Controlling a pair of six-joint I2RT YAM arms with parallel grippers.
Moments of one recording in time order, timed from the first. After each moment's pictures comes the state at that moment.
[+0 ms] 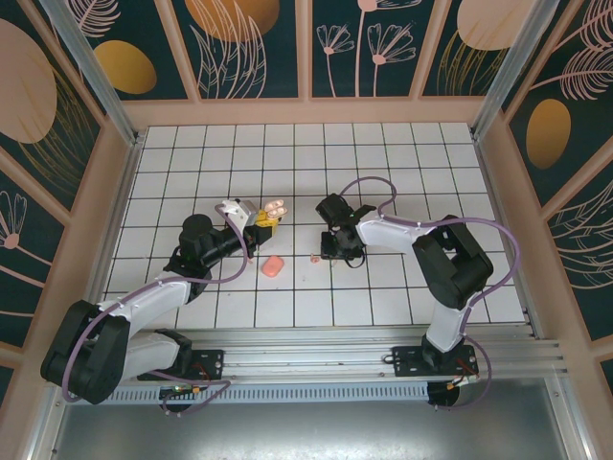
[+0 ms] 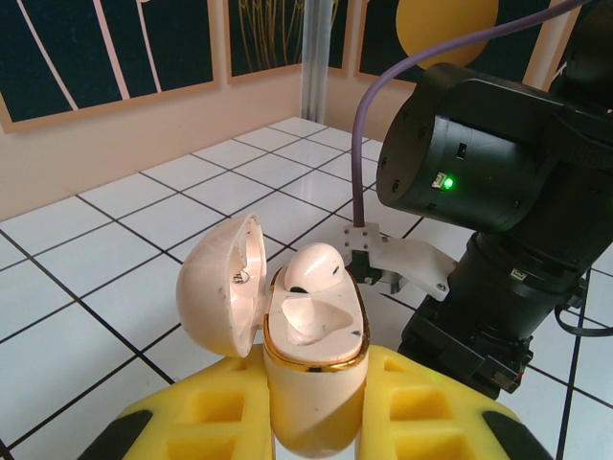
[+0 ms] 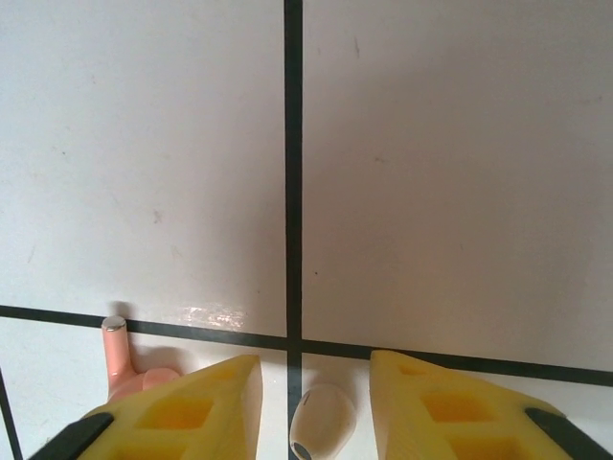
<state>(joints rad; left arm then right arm) -0.42 1.20 0.42 0.64 0.54 0.00 0.71 1.80 1.10 -0.58 -0.03 0.65</state>
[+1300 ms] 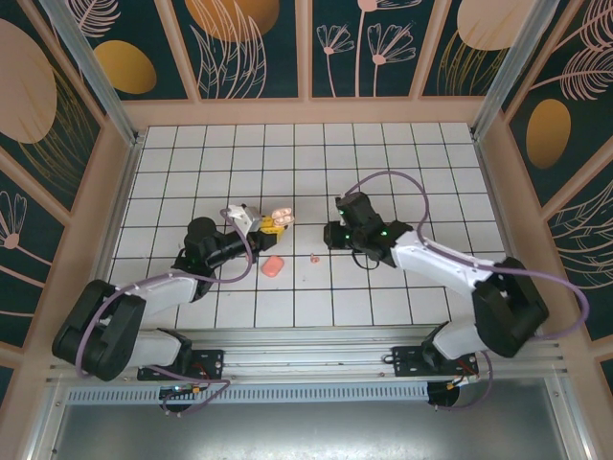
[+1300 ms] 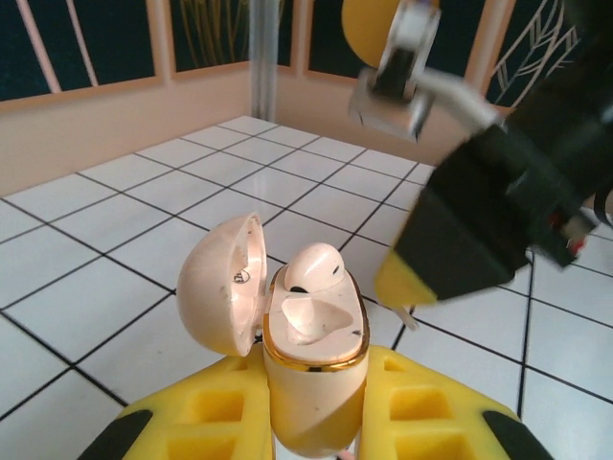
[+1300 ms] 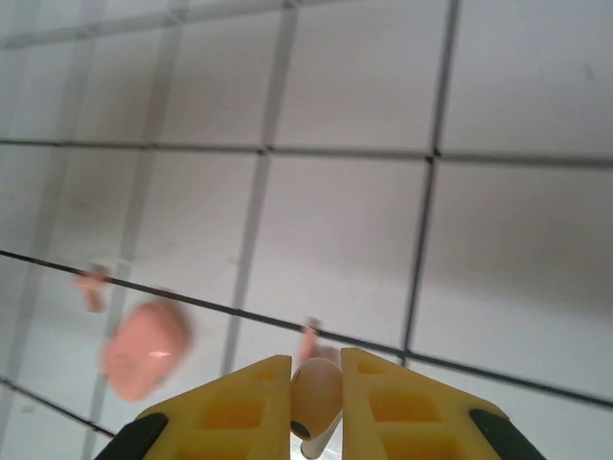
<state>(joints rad) -0.42 1.34 0.38 0.84 0.67 -0.03 0.73 1.39 0.87 -0.26 -0.01 0.60</state>
